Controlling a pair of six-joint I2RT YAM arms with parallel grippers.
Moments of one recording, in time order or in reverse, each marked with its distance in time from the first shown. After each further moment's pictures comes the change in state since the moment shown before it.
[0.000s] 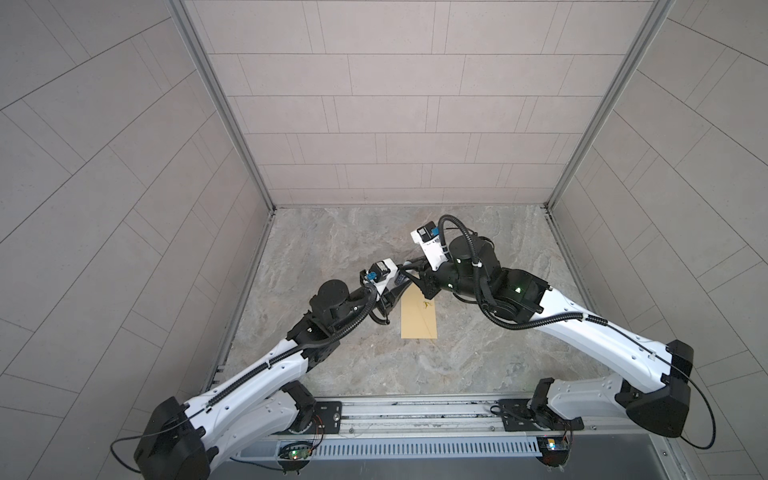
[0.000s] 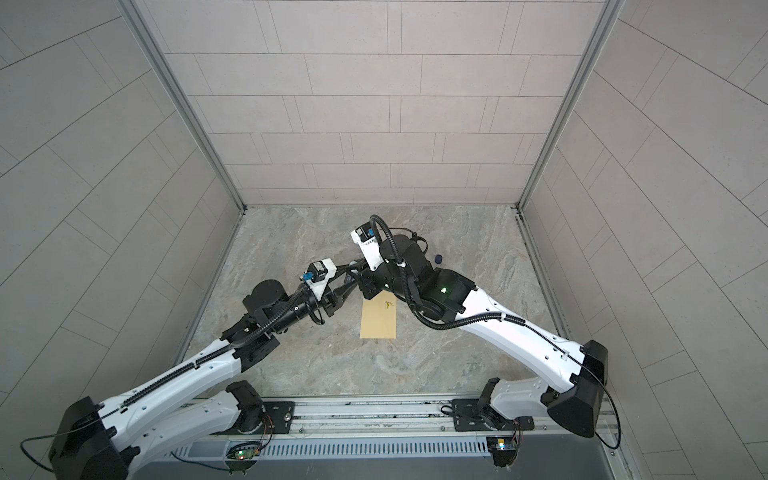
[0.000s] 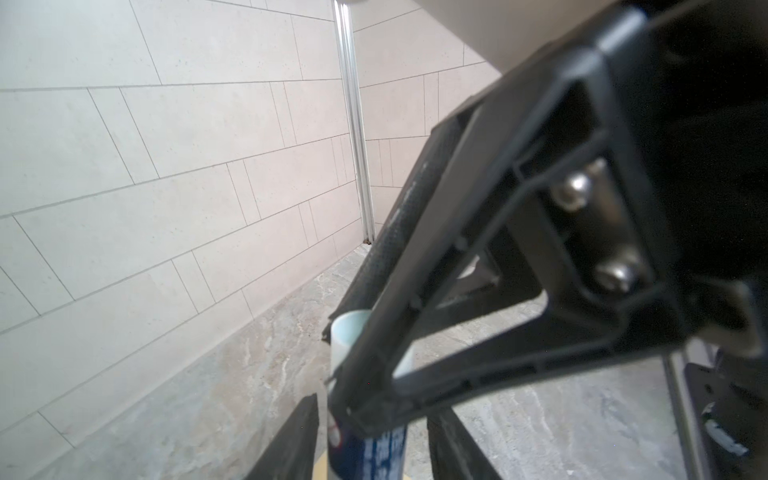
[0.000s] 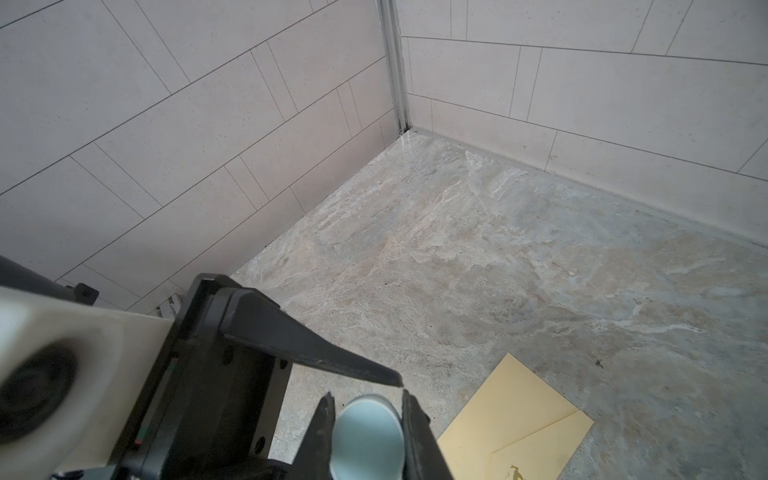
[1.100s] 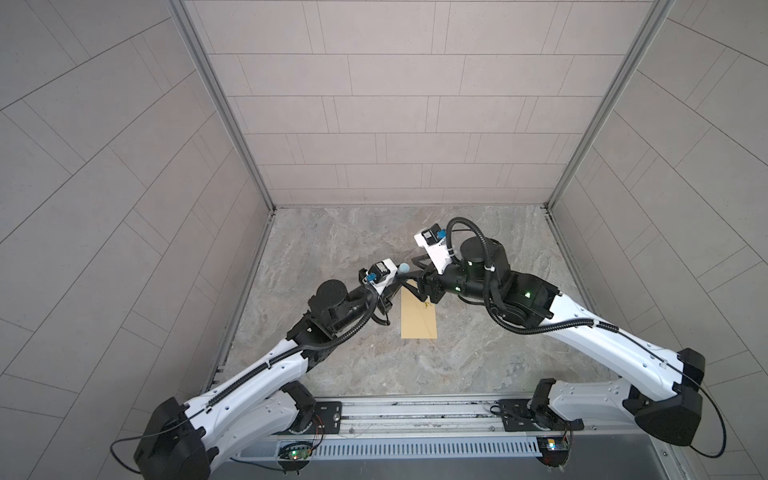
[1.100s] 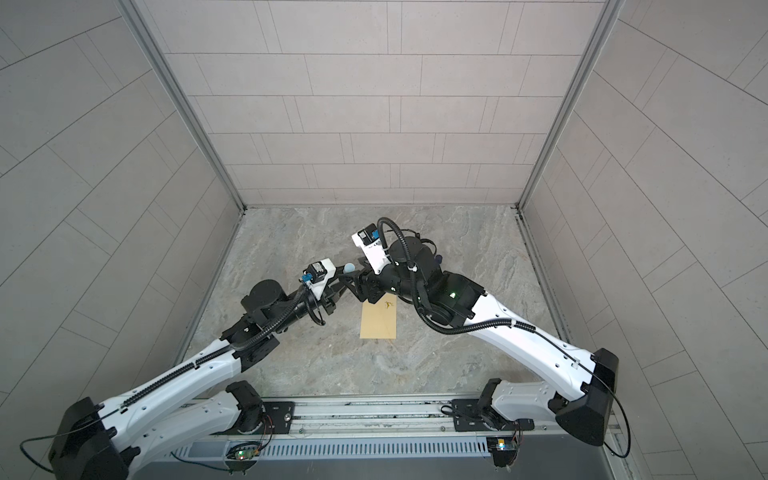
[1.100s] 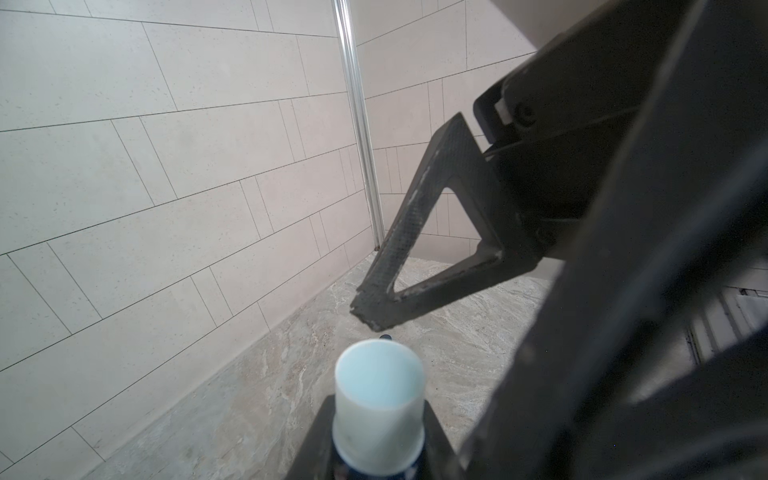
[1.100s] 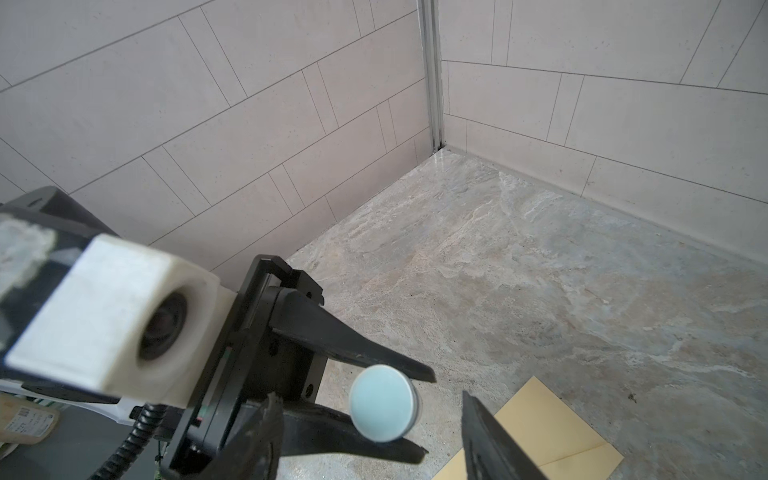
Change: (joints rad) left arm 0.000 0.000 0.000 0.026 -0.012 0.059; right arm 0.015 -0.029 -0.031 0.047 -0.079 -0.044
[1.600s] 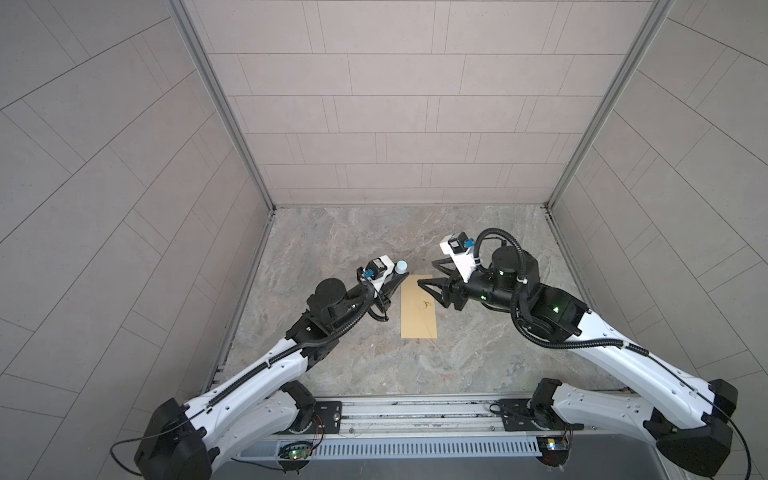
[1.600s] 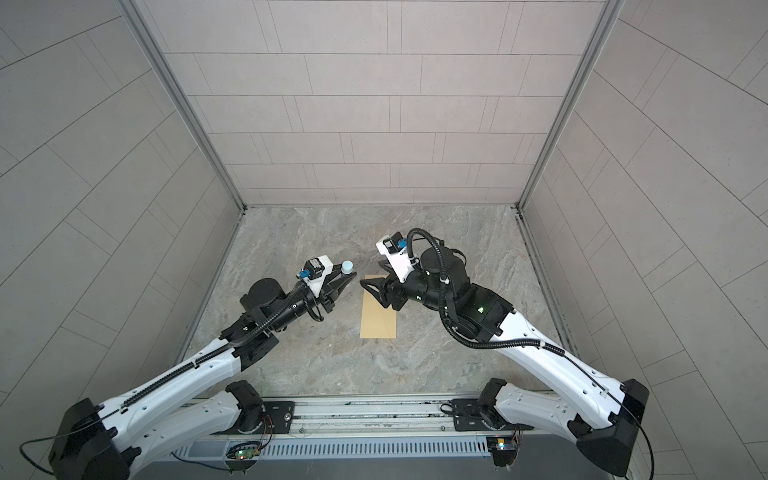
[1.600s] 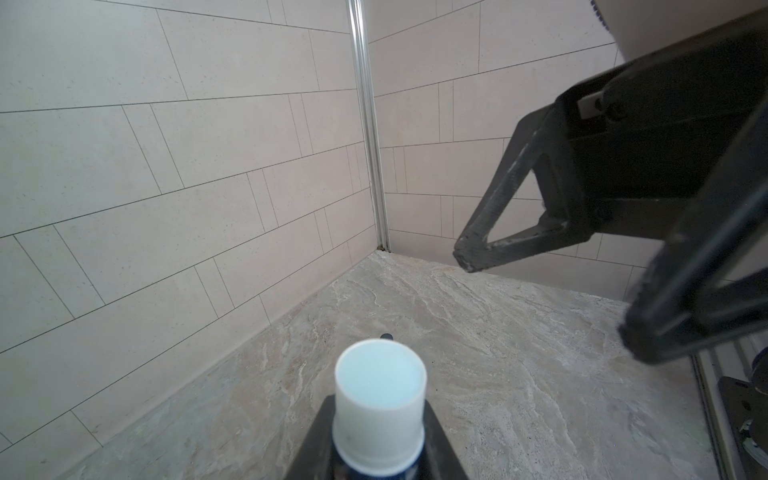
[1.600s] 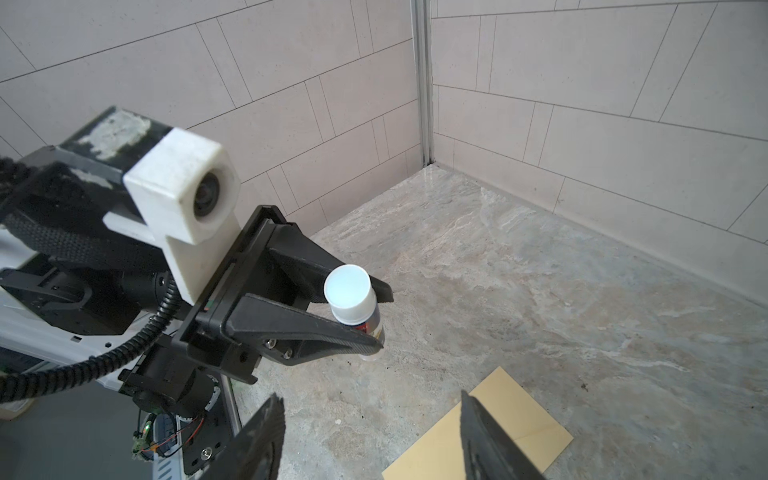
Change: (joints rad) left arm 0.015 0.000 0.001 -0.002 0.000 -0.025; right arm -0.100 -0.191 -0.170 0.041 -0.092 -0.064
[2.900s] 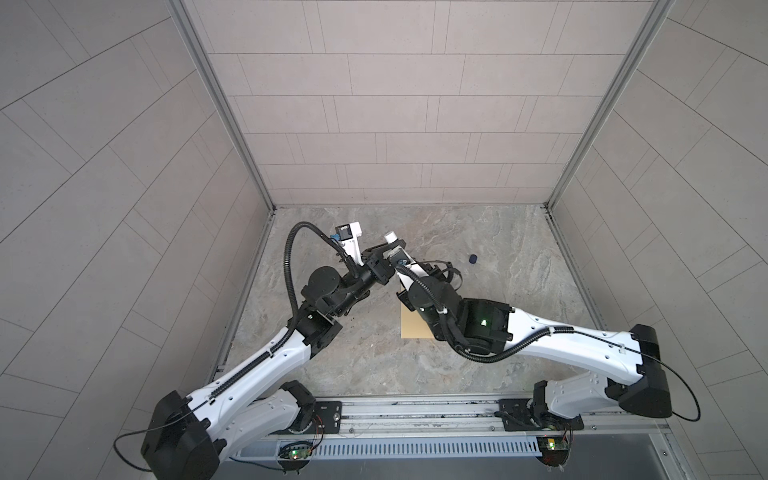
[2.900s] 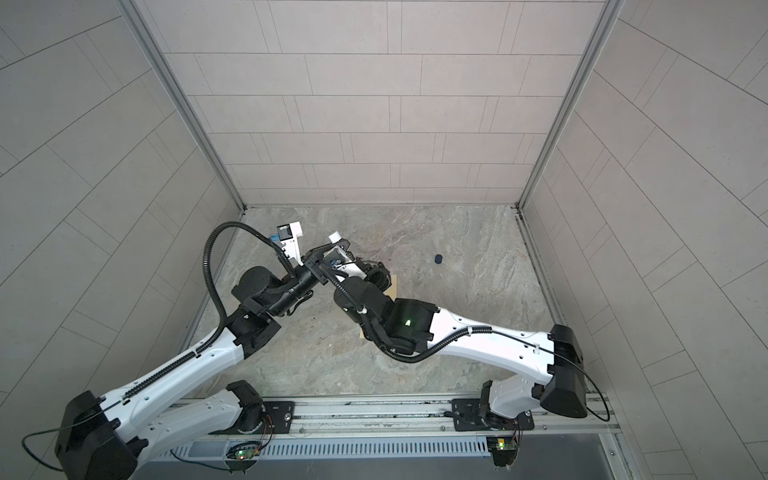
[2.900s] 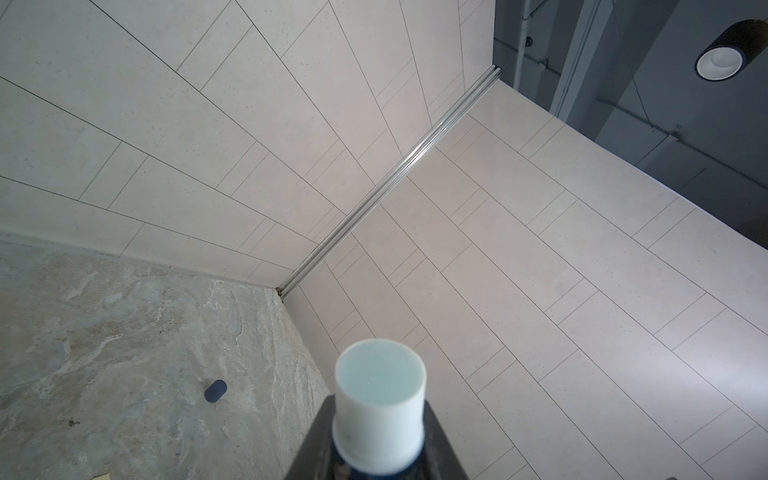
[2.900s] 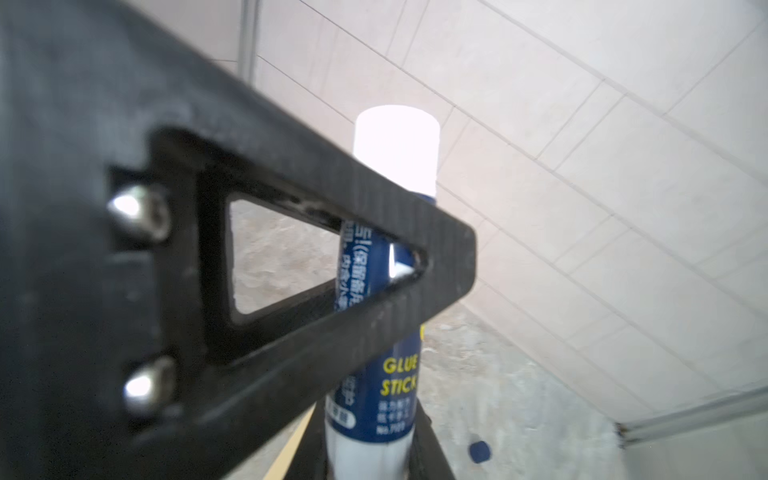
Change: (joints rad) left arm 0.029 0.080 0.123 0.115 -0.079 -1.007; right arm 0.435 0.360 0.179 0.077 1.138 -0.318
